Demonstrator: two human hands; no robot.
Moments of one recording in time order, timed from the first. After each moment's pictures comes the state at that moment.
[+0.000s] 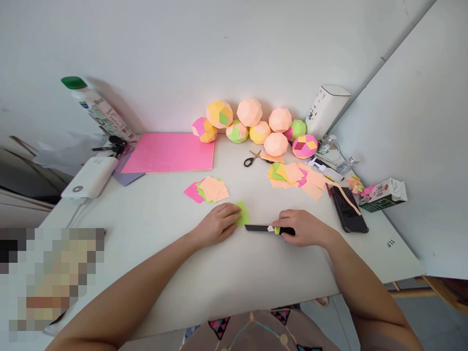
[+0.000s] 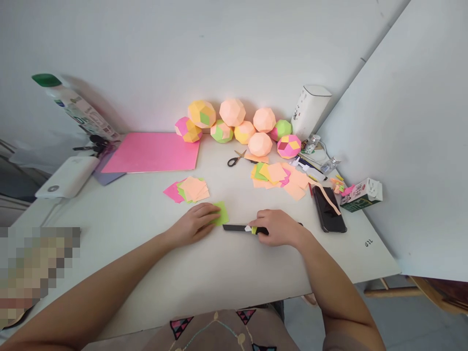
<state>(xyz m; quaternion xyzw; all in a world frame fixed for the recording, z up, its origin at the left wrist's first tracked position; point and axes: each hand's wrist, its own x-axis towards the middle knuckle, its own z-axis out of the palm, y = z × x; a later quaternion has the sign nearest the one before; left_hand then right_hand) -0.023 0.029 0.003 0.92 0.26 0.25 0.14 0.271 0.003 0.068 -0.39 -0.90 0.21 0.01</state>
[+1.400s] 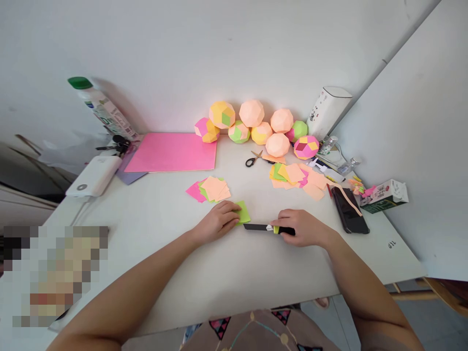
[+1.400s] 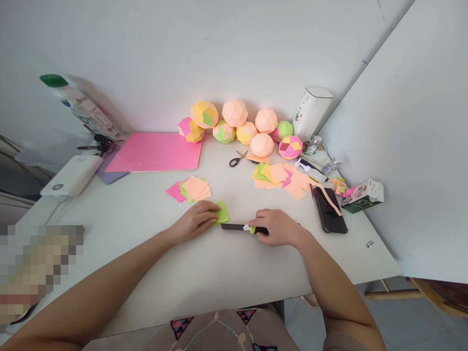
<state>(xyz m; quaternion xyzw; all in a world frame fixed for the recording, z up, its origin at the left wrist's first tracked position) -0.026 0.034 0.005 0.90 0.28 0.28 0.20 0.270 0.005 0.064 -0.36 -0.91 0.21 0.06</state>
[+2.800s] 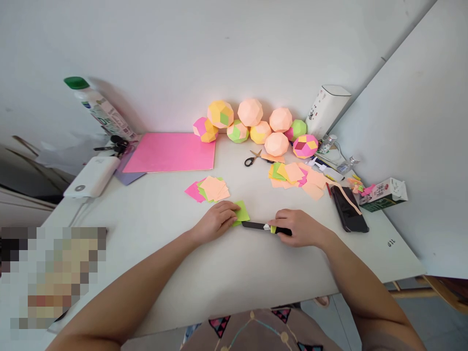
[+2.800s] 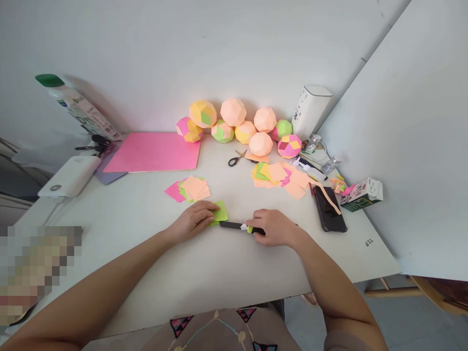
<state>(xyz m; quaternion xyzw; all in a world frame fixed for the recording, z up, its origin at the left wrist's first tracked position) -0.025 0.034 0.004 0.89 0.29 0.30 0.20 0.265 0.002 0.060 -0.36 -0.91 0.18 0.06</state>
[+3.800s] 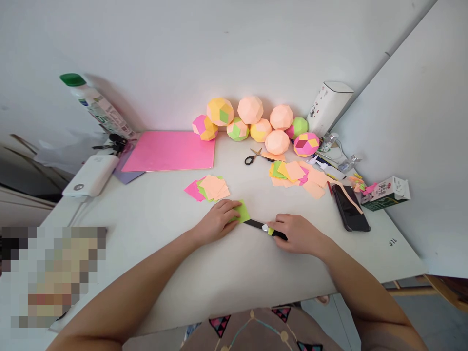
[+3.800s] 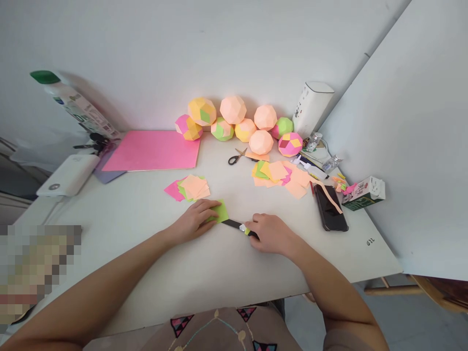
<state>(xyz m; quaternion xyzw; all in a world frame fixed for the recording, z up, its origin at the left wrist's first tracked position) -0.024 0.032 0.003 0.91 0.31 0.24 0.17 0.247 -0.013 0.068 -0.44 -0.88 0.18 -0.04</state>
